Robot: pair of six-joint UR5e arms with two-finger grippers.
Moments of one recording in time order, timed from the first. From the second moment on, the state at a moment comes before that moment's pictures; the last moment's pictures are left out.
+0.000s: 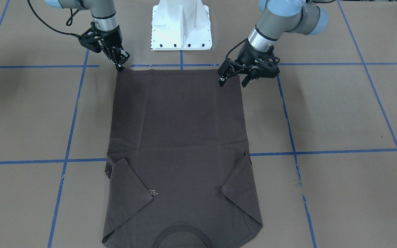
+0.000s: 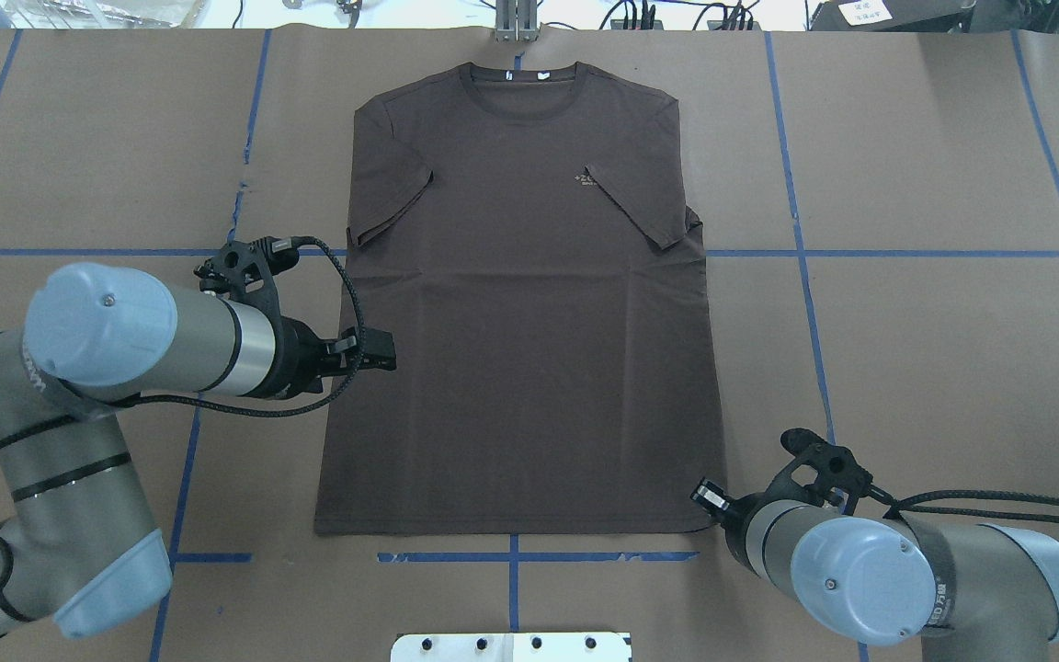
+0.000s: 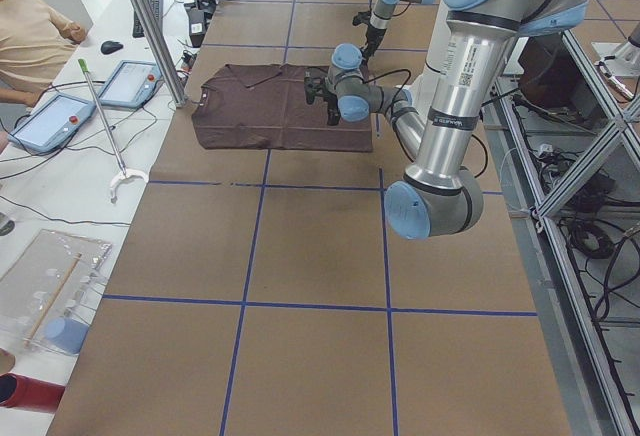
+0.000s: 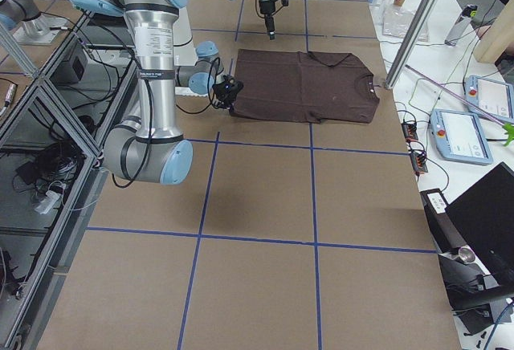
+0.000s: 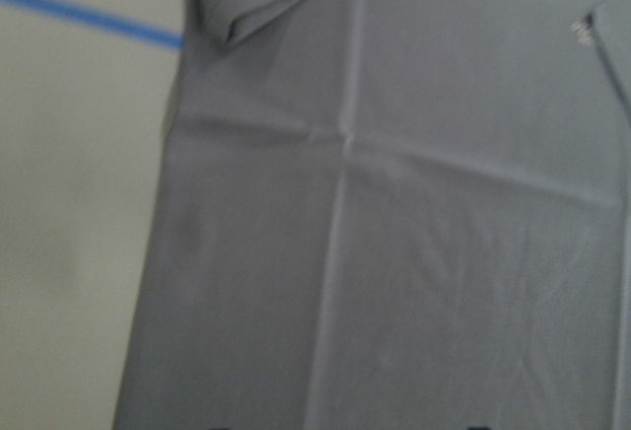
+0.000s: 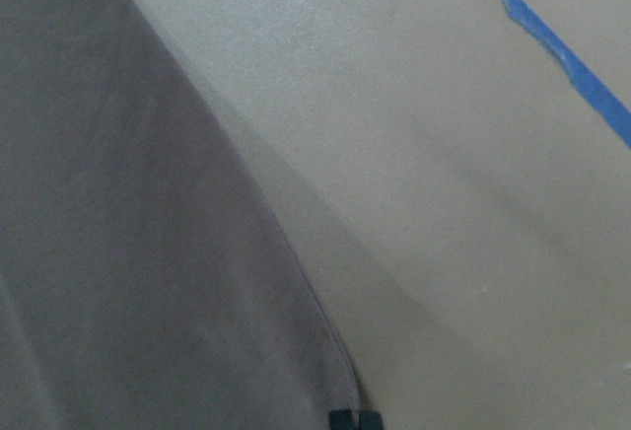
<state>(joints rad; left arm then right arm) -0.48 -1.88 -1.98 -1.93 -1.81 -1.55 0.14 -1.49 2.12 -1.42 1.44 2.12</state>
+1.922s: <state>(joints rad) -0.19 -1.76 -1.99 -1.81 -1.60 -1.79 0.16 -1.49 2.13 -1.42 1.44 2.12</state>
